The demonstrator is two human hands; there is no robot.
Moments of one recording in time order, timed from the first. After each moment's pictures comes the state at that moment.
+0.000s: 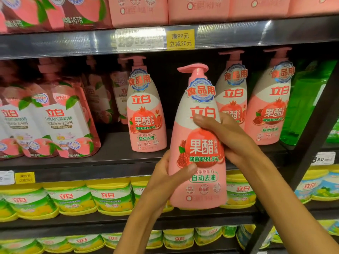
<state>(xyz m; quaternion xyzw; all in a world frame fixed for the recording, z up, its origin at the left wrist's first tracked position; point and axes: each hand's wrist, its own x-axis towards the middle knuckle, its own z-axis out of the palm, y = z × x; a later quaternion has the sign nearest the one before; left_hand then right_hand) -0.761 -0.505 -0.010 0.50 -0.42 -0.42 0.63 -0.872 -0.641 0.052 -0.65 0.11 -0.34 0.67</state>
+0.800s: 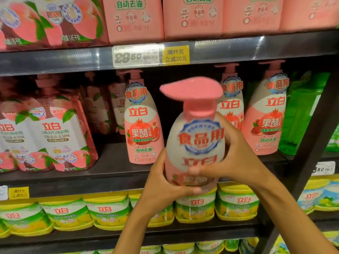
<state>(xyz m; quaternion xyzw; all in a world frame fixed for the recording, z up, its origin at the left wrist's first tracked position) -0.743 -0.527 -0.011 0.52 -0.53 -0.27 0.61 -0.891 -0.620 0.063 -0.78 -0.03 -0.41 0.47</state>
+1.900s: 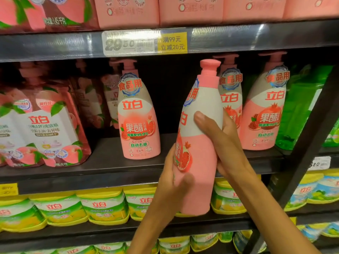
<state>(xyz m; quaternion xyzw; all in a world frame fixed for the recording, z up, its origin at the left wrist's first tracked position) -0.772 -0.540 -0.015 0.50 -0.46 -0.34 0.65 -0.864 -0.624 0.055 -0.59 0.12 -0.48 0.64</state>
